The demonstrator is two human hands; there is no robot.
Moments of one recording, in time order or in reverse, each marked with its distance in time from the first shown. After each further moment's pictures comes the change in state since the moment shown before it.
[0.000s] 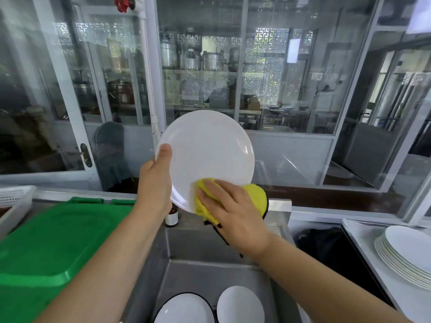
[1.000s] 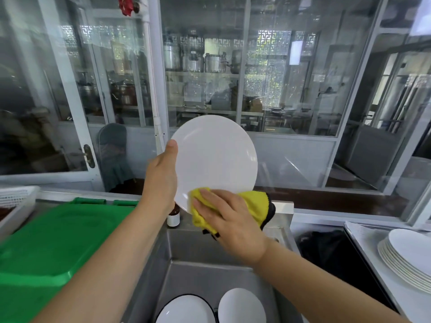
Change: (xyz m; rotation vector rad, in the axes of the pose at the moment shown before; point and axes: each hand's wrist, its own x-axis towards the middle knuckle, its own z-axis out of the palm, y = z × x) left_hand 0.000 0.007 0.003 0.074 -0.095 0.047; right_hand -0.001 -0.012 0.005 0.107 0.118 -0.044
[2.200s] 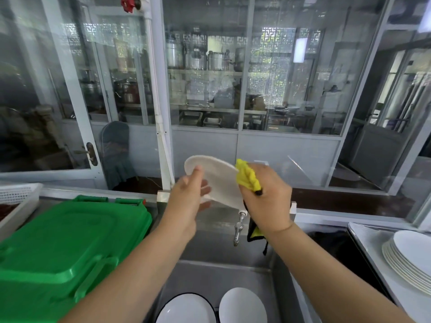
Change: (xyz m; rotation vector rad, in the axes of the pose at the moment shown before) left_hand -0.021 -0.042 0.025 0.008 0.005 -0.245; right_hand 0.022 0.033 -0.034 0.179 0.353 0.586
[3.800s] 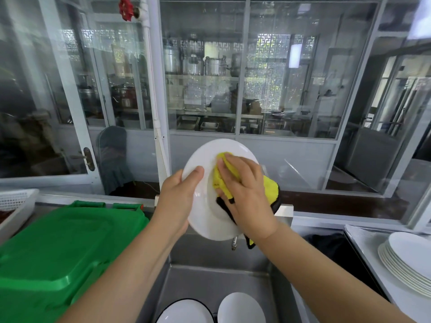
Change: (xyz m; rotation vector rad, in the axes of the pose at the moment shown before) left_hand -0.019 0.028 -0.010 -0.098 -0.125 0.125; right_hand 0.005 -0.014 0.010 -0.167 -0.188 -0.352
